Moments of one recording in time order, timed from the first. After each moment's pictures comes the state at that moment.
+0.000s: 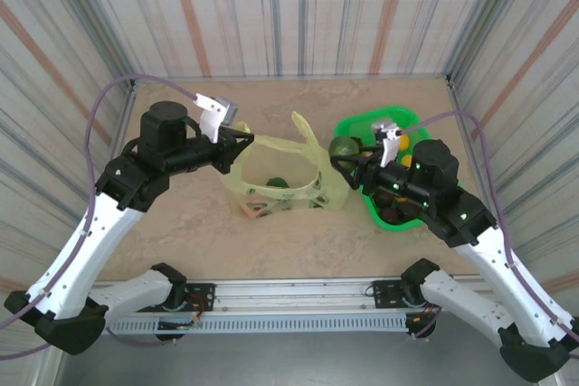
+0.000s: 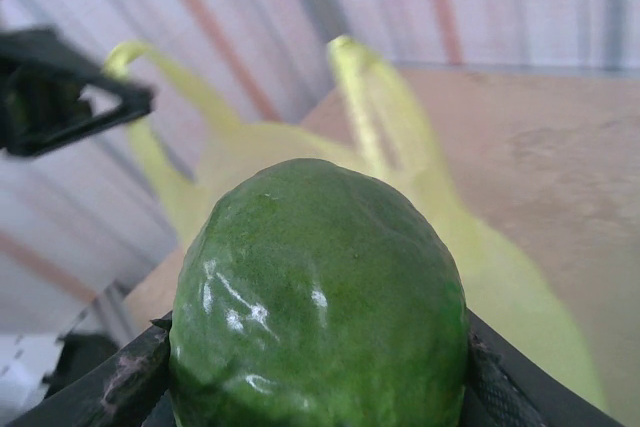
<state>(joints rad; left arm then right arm) -0.56 1.04 1.33 -0.71 0.34 -0.14 0.63 0.77 0.98 -0.46 -0.29 0.38</state>
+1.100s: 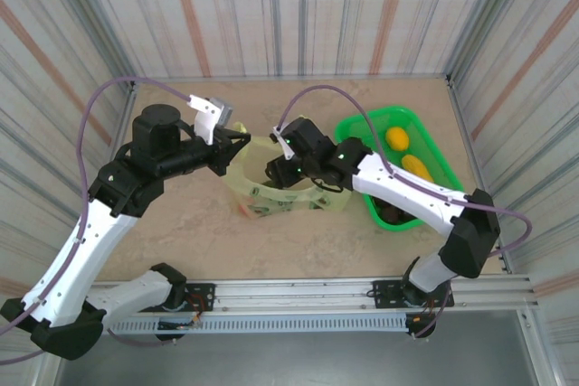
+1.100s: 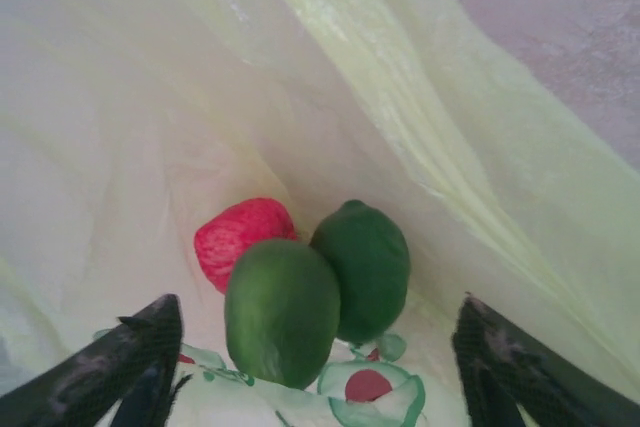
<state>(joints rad) -0.56 1.00 1.33 -0.71 0.34 -0.13 0.91 1.52 1.36 -0.64 0.02 0.31</state>
